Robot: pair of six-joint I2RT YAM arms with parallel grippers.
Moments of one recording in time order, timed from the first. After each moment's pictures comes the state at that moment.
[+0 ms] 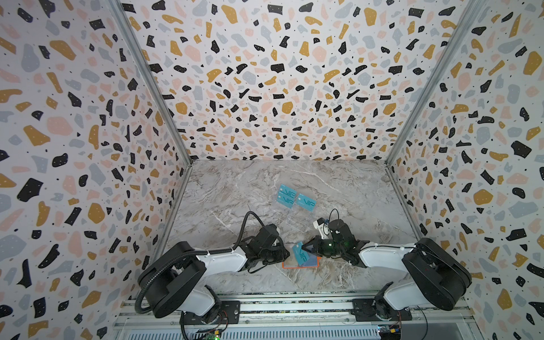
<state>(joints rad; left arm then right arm) -0.81 1.44 0.50 0.08 0.29 -0.93 0.68 1.44 0.39 0.39 -0.51 0.94</state>
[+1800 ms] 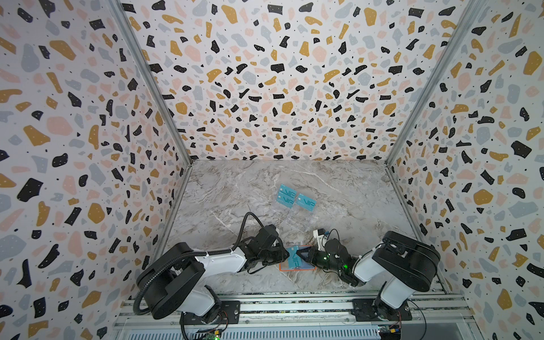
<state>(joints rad) -0.82 1.43 0.49 0.07 0.29 -0.95 0.90 1.64 0.24 0.91 -0.20 1.17</state>
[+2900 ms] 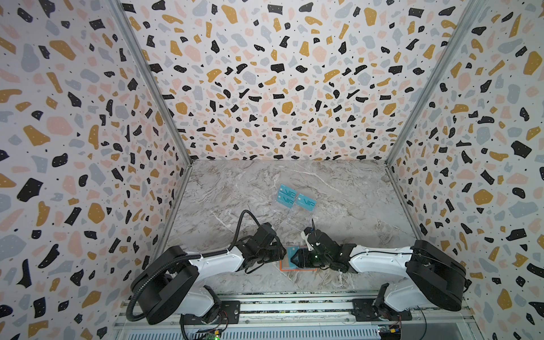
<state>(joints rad) -0.79 1.38 0.49 0.00 0.19 -0.89 0.98 1.46 0.57 0.03 -0.22 0.89</state>
